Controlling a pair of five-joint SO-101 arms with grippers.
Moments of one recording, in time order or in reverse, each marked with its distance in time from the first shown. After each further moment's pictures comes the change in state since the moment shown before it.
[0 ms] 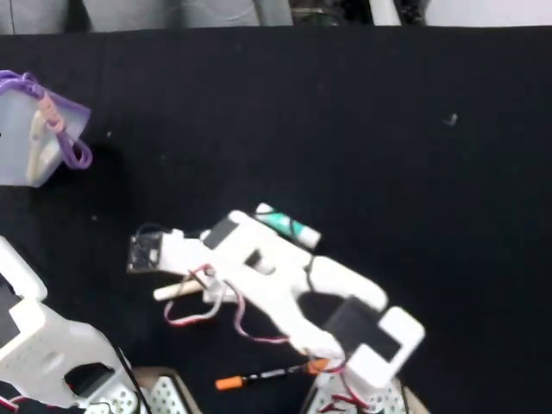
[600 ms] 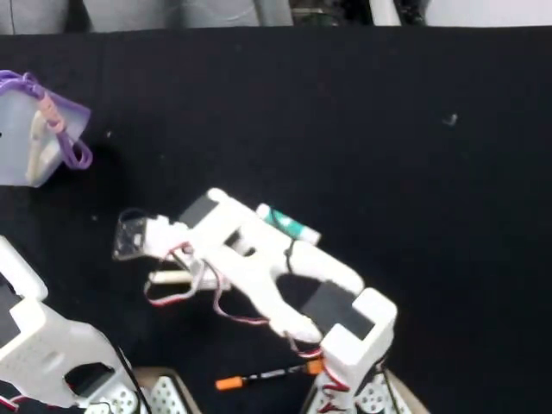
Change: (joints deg) left arm 0.6 0.0 0.0 0.0 0.0; right arm 0.6 7.9 -18.0 14.4 0.1
